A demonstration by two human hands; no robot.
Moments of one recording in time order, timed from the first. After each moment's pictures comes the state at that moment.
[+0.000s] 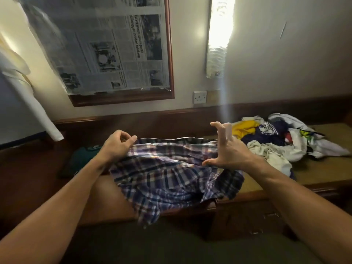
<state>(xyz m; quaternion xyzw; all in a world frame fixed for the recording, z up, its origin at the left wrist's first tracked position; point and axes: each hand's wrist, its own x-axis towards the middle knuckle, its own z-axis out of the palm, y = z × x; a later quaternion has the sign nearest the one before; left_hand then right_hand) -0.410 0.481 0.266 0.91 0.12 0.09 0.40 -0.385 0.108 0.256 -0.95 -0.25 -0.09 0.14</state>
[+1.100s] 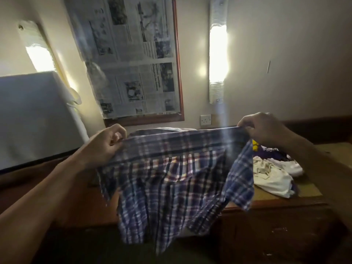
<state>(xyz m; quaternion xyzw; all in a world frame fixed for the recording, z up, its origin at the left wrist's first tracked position) -0.603 0.486 0.402 0.96 -0.06 0.16 0.24 -0.501 0.033 0.403 -0.94 -0.20 -0.19 0.21</state>
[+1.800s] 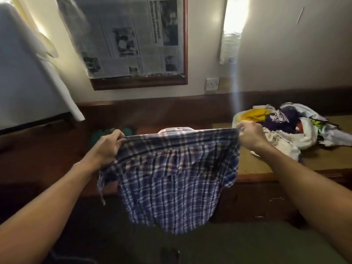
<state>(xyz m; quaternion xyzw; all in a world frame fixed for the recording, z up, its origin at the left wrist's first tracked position) -0.510 0.561 0.228 0.97 -0.03 0.15 0.21 -0.409 0.101 0.237 -0.96 -0.04 -0.09 0.24</state>
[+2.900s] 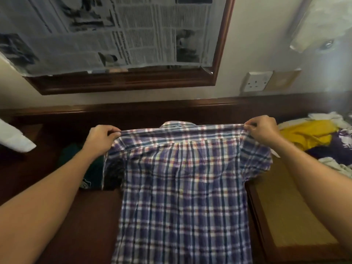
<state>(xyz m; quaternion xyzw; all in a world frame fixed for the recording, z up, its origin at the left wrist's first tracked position) -0.111 0.695 0.126 0.96 0.16 0.01 0.22 -0.011 0.196 0.131 -0.97 0.03 0.05 0.24</state>
